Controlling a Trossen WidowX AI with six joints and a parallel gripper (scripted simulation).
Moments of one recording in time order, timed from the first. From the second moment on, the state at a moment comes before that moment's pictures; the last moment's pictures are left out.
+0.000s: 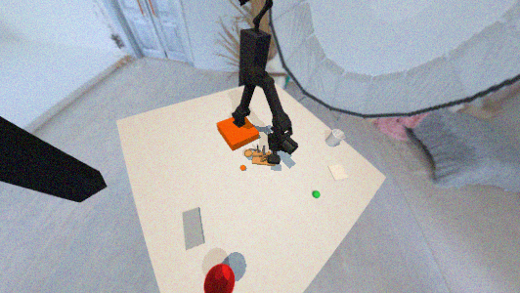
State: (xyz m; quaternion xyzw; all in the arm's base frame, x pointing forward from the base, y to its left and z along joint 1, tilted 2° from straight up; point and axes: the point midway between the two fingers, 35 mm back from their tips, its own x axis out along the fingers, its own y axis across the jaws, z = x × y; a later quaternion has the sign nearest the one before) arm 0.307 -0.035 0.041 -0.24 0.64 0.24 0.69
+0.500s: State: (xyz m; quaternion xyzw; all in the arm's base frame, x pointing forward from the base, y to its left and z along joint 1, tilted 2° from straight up) arm 0.306 -0.035 0.021 -0.24 0.64 0.24 0.69
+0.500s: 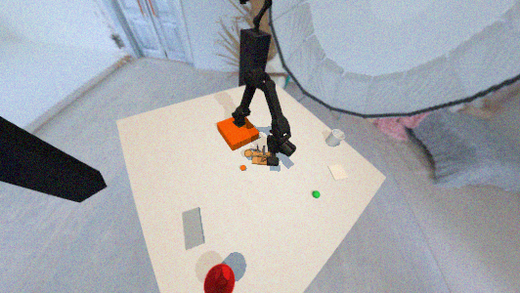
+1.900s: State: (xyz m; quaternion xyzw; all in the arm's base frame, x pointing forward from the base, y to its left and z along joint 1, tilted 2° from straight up) arm 0.331 0.164 0.075 -0.24 0.64 0.25 0.69
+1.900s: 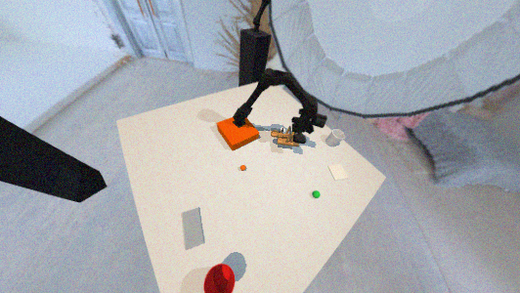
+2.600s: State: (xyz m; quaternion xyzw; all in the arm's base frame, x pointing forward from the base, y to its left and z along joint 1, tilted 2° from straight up) arm 0.305 0.253 0.067 -0.24 0.64 0.25 0.69
